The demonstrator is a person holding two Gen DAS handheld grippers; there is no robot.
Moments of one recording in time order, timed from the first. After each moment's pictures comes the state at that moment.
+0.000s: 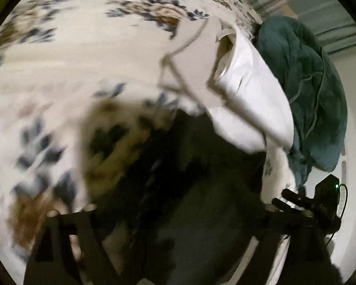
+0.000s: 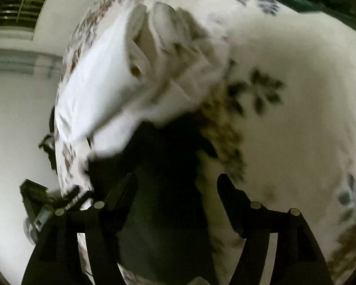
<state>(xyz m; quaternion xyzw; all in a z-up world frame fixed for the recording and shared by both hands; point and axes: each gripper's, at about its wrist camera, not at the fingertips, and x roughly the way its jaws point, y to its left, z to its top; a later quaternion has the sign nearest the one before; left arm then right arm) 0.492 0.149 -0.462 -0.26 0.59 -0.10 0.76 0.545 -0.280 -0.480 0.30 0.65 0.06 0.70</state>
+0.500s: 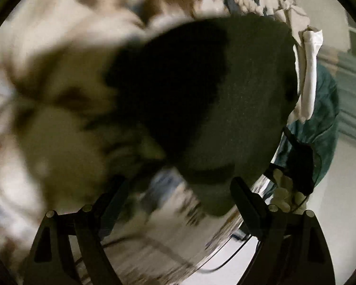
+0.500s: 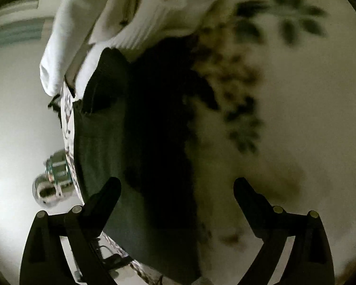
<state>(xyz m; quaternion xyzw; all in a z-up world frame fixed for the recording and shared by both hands) 0.286 0.126 -0.583 -0.54 0.59 -0.02 0.60 0.537 -0.249 -0.565 0.28 0.72 0.18 0.61</state>
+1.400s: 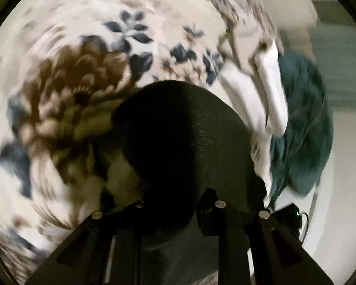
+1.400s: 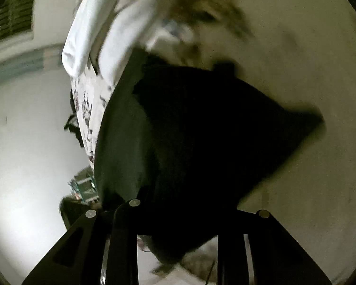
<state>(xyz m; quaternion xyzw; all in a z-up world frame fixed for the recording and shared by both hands) 0.374 0.194 -0.513 -0.40 0.60 -0.08 0.69 0.392 -0.213 -0.530 0.41 0.69 0.11 0.58</state>
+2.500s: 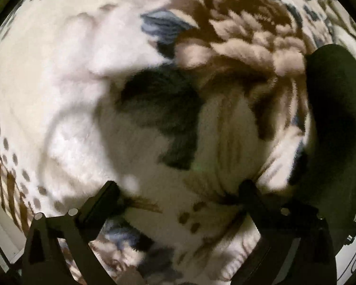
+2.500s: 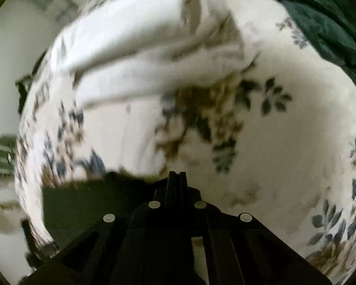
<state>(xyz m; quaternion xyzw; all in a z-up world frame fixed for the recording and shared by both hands) 0.299 0.225 -0.612 -0.22 0.69 0.13 0.68 0.533 -0.199 -0.493 0.10 0.64 0.09 0.75</state>
